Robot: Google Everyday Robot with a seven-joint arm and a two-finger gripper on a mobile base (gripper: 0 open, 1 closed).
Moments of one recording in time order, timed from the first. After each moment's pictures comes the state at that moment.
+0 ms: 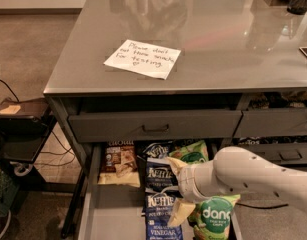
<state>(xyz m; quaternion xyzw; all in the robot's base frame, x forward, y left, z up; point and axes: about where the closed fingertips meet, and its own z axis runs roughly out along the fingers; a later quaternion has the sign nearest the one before) 0.411 -0.046 0.593 -0.69 0.64 0.15 0.29</state>
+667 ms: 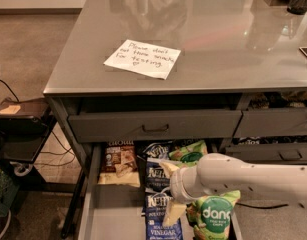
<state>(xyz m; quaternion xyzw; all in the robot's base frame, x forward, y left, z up) 0.427 -0.032 0.533 -0.71 0.64 0.13 0.27</state>
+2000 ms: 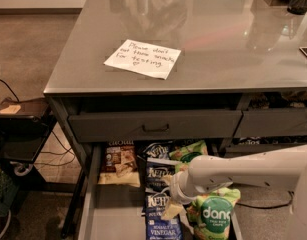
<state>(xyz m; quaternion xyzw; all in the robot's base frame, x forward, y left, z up) 0.443 -0.044 0.451 -0.69 0.69 0.14 0.20</state>
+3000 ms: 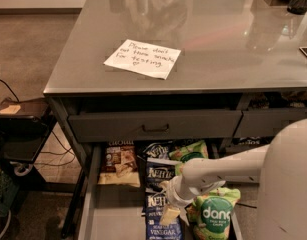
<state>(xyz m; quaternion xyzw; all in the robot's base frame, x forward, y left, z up) 0.434 -0.038 0.409 -0.69 0.69 0.17 0.16</state>
